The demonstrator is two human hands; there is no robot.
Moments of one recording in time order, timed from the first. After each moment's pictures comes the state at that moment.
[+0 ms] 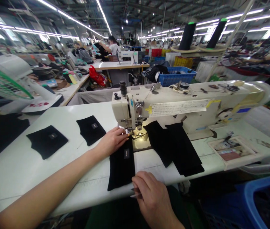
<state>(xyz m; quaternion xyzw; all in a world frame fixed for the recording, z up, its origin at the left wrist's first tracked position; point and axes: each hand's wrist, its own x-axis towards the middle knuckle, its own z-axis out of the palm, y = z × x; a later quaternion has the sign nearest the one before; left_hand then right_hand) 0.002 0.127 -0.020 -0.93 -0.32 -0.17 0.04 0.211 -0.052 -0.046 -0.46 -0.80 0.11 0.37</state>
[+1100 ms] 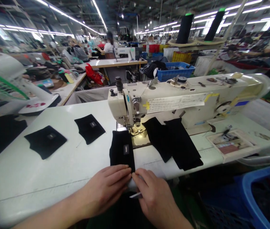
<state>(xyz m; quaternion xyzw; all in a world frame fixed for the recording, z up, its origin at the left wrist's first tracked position) -0.002 -0.008 -0.002 -0.96 -0.20 -0.18 -0.09 0.221 -0.060 -0.040 -0.46 -0.84 0.08 0.29</state>
